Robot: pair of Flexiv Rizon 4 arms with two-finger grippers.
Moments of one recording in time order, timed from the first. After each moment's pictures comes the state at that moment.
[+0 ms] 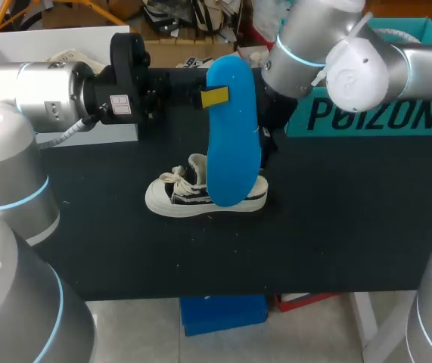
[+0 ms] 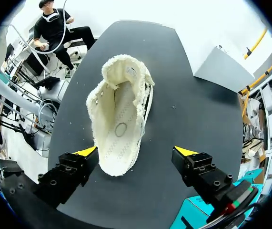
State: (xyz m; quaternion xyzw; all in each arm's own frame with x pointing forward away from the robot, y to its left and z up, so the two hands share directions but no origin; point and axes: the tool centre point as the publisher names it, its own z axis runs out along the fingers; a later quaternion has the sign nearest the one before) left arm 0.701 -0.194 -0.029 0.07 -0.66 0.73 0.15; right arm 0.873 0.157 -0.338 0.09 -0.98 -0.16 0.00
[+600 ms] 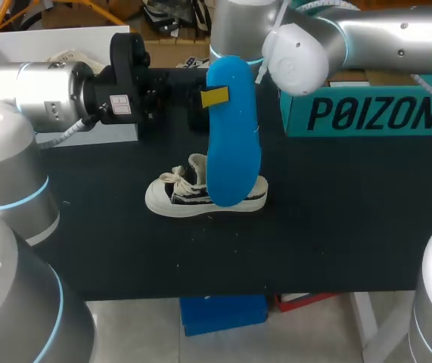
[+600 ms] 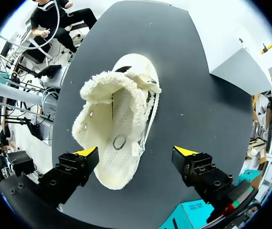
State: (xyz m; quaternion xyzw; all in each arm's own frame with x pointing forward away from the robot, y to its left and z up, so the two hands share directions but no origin) left arm 0.701 -0.194 -0.029 0.07 -0.66 0.73 0.15; right arm 0.871 0.202 -0.354 0.10 -0.99 -0.04 0.03
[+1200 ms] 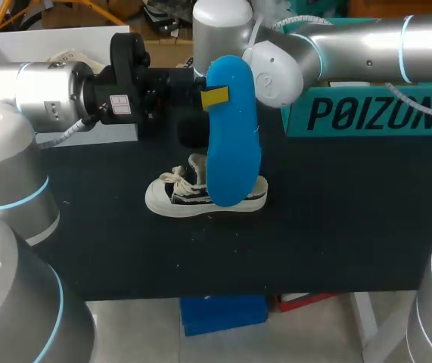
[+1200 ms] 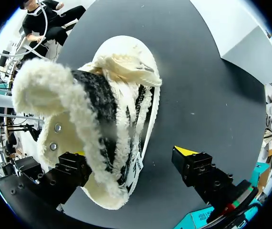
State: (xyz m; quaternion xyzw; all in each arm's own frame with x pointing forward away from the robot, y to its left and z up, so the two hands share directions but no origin) left arm 0.701 -0.194 -0.029 0.07 -0.66 0.73 0.15; right arm 0.875 0.213 -0.404 0.07 -1.00 -0.02 0.05
